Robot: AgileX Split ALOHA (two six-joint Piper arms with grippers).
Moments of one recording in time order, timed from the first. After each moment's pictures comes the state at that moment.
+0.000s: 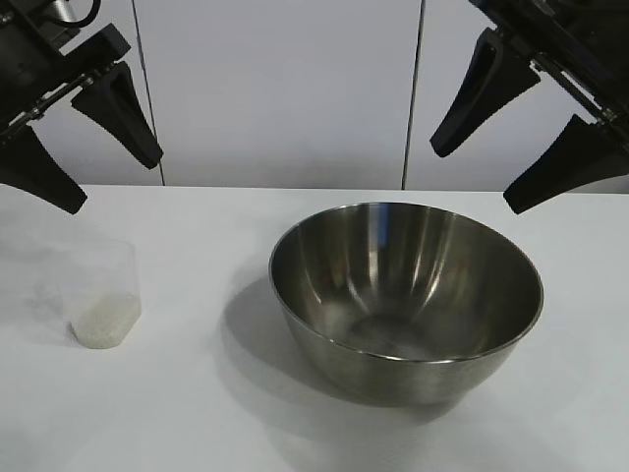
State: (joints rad) left arm -0.14 1.78 -1.29 -0.65 1.02 0.29; right arm 0.10 1.56 -1.14 0.67 1.07 -0.23
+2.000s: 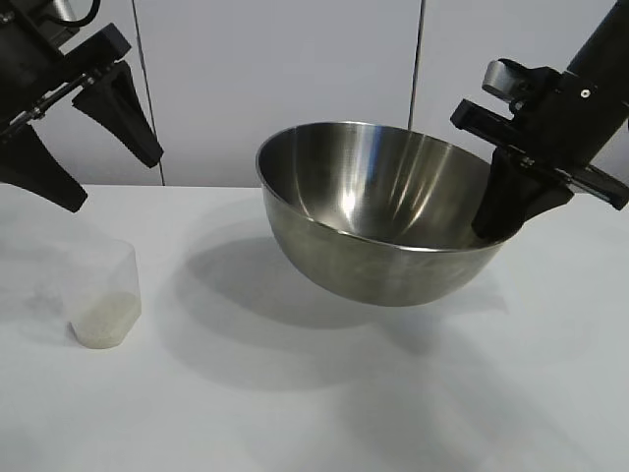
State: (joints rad) left arm -0.14 1.78 -1.29 -0.65 1.01 0.29; right arm 0.07 1.91 -1.37 0.45 1.03 -0.17
